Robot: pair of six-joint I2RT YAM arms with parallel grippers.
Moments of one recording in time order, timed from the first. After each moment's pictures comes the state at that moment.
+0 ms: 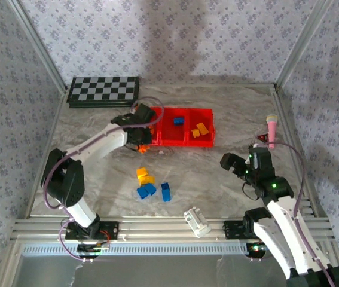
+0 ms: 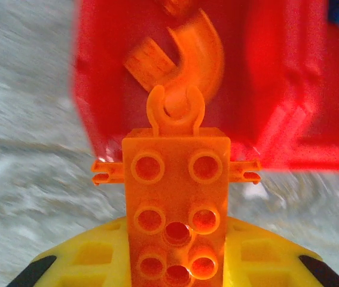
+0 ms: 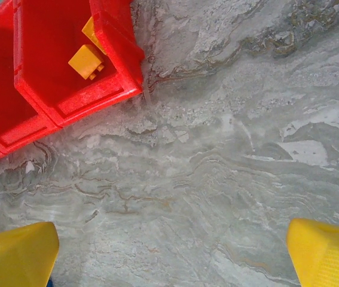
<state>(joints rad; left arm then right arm) -0.59 1.65 1.32 -0.79 -0.22 -0.56 0.21 0.63 0.57 -0.73 -0.07 0.64</state>
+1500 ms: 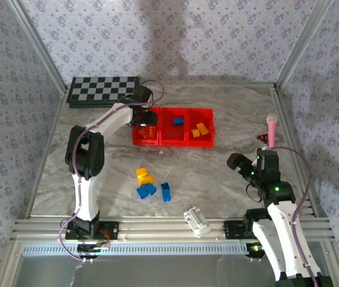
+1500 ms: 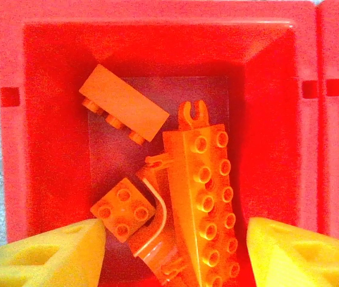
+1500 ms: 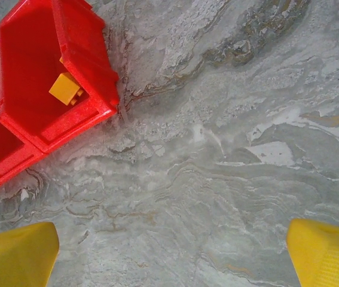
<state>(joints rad) -0.45 2.01 1.66 -0.74 -0.04 -0.37 0.06 0.58 0.53 -0.73 -0.13 0.64</state>
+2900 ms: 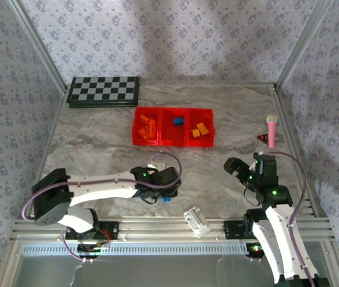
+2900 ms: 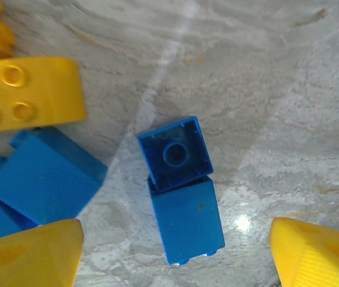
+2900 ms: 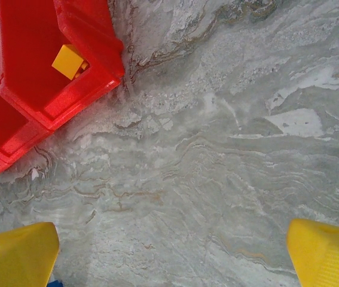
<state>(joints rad) -1.24 1.49 0.93 -0.68 -0.22 -1.20 0.05 0.53 0.44 -0.70 -0.23 0.67</state>
